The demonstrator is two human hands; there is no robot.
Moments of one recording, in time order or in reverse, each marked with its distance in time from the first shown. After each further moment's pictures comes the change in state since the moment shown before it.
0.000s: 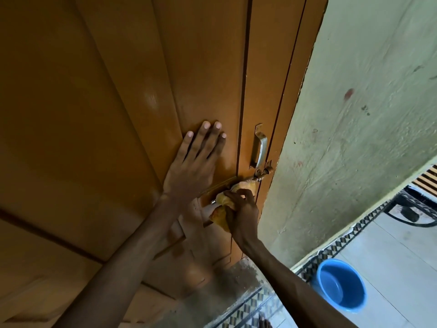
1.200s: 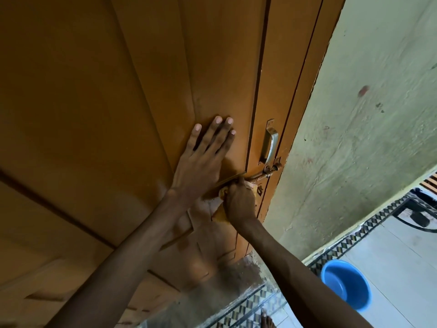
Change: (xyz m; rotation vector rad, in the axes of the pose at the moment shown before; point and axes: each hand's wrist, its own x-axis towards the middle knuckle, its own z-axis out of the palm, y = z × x) left_hand -0.001 -0.008 -0.019 -0.030 -0.144 -0.008; right_hand 0.019 -0.032 0.023 -0.368 -0.101 -0.199
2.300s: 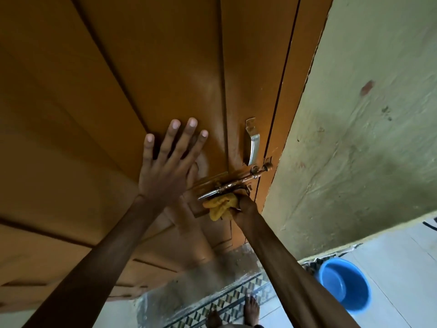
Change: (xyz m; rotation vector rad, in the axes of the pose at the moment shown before) left_hand -0.004 0.024 0.033 0.204 0.099 -0.105; right_hand 0.034 0.093 -0.006 1.522 -0.465 1.198
